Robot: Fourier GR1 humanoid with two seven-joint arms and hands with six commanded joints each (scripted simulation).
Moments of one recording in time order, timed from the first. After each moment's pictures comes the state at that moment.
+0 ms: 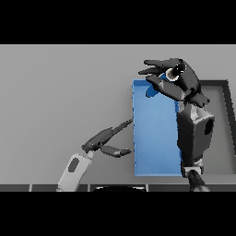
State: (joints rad) left arm -0.13 -0.03 -0.39 -1.61 -0.18 -0.45 0.11; right arm -0.84 -0.16 -0.17 -1.77 -0.44 0.27 0.53
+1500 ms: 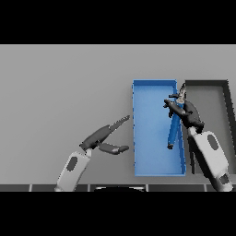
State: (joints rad) left arm -0.16 -0.01 -0.37 -1.60 -0.21 -0.42 0.06; right arm -0.35 -0.57 0.29 -1.48 -0.64 -0.31 0.60
